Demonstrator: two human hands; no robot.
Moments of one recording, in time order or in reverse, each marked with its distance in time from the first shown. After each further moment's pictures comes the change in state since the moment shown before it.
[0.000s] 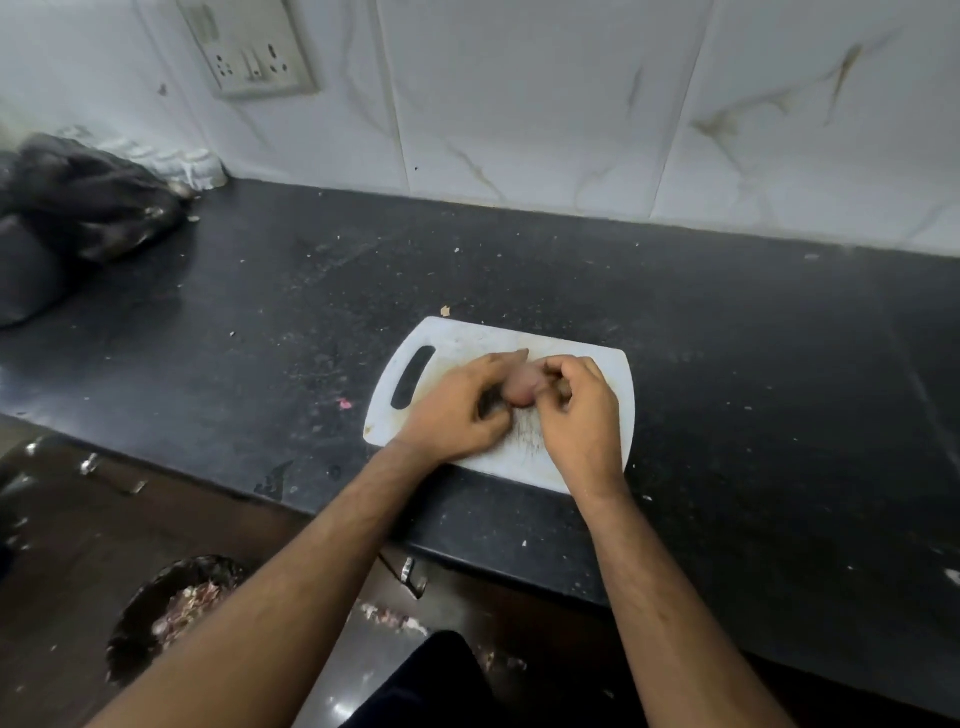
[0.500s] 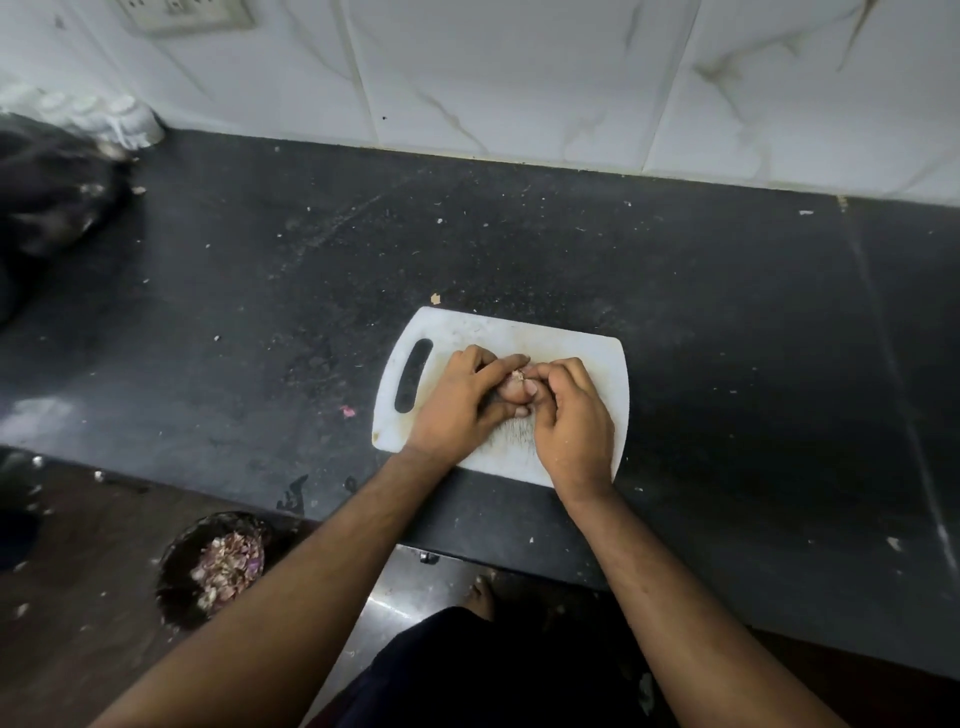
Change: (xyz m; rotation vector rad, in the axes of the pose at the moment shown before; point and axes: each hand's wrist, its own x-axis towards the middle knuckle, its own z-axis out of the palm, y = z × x) left_hand 0.007 -0.003 -0.006 0.024 -0.003 -0.105; right_hand -0.006 -0.025 -0.001 -0.277 -0.027 0.019
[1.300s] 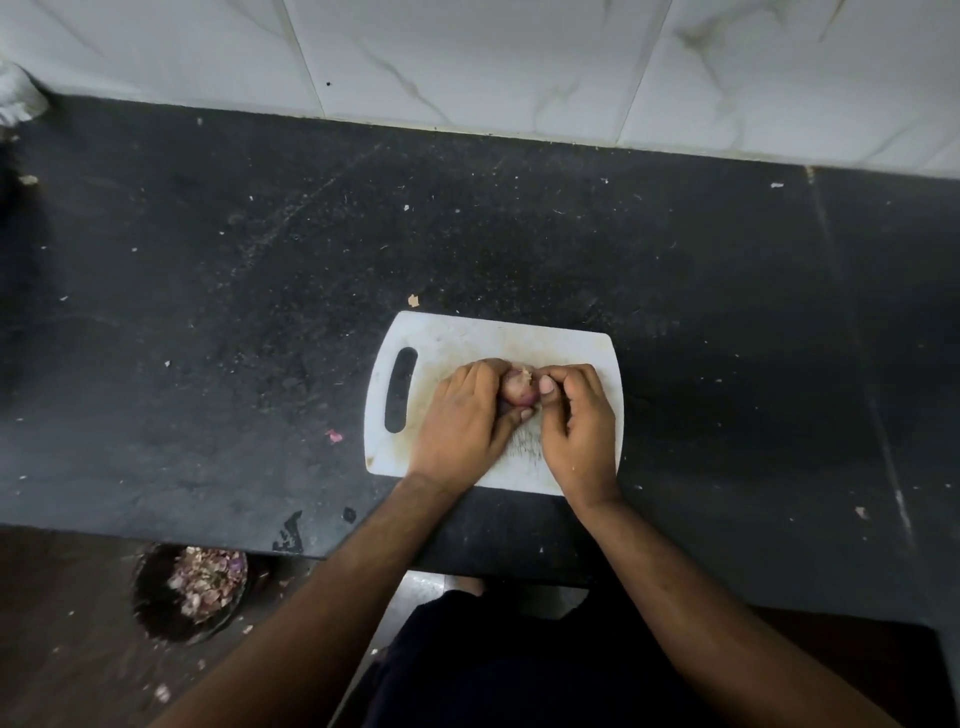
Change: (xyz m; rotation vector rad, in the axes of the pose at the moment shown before) left_hand 0.004 0.009 0.003 0.059 0.006 0.022; right_hand 0.008 -0.004 -0.003 0.103 0.062 0.101
